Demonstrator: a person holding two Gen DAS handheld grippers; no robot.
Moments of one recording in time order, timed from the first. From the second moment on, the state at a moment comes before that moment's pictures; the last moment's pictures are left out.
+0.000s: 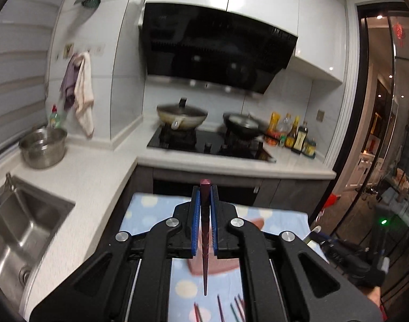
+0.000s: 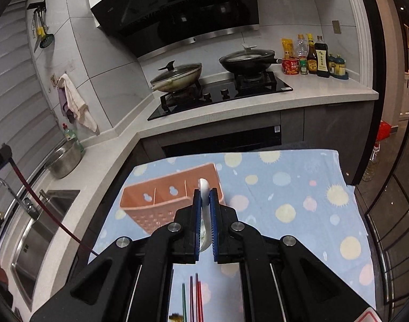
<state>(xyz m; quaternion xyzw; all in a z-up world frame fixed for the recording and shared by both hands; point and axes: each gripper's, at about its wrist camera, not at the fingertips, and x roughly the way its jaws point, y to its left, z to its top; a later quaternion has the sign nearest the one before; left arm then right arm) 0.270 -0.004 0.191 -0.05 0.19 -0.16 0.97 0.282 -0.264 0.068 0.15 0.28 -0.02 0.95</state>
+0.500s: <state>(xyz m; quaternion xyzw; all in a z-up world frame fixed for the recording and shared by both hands) 0.373 -0.038 0.152 -0.07 0.22 -0.15 0.96 0.383 -0.266 0.033 0.15 0.32 -0.02 0.94</state>
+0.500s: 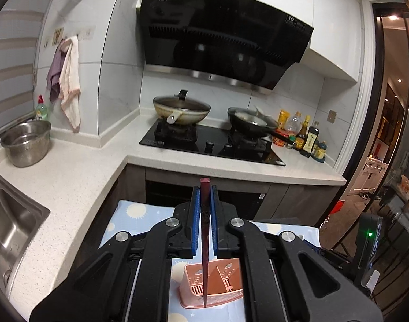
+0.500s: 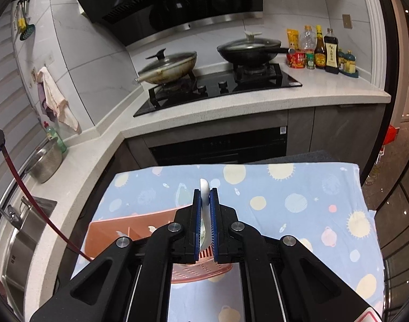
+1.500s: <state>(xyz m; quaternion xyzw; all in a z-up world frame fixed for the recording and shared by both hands) 0.362 -0.024 0.142 -0.06 0.22 -0.12 0.97 0.344 -0.267 0.040 0.14 0.30 -0.03 0.94</state>
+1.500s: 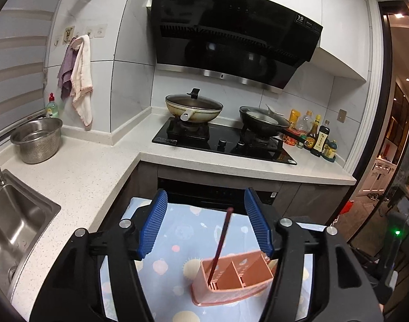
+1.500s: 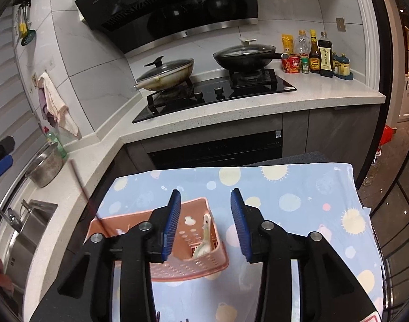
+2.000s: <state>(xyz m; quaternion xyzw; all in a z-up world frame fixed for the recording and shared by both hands) 0.246 0.011 0.045 -0.04 0.33 -0.10 0.94 0.185 -0.230 -0.016 0.12 0.37 -0.03 0.92</state>
